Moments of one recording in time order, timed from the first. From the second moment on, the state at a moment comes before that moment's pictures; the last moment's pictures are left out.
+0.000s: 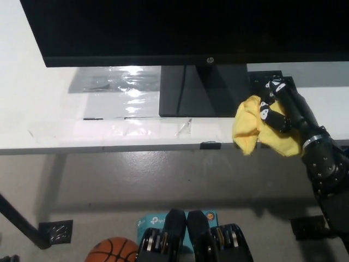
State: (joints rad) left_arm 0.27 0.39 0.34 0.16 -0.27 -0.01 -0.25; right_arm -0.60 -0.28 0.19 0.39 -0.47 0.00 -0.03
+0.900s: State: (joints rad) left_arm 0.31 0.39 0.34 0.14 -0.30 -0.03 -0.31; right_arm -0.51 -0.19 0.12 0.39 -0.57 -0.18 -0.37
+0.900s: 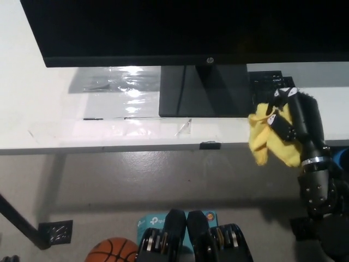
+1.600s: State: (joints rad) left_arm 0.35 0.37 0.34 0.17 -0.30 -0.05 -0.32; right_arm -0.86 0.05 -0.38 0.36 -0.17 -0.19 -0.53
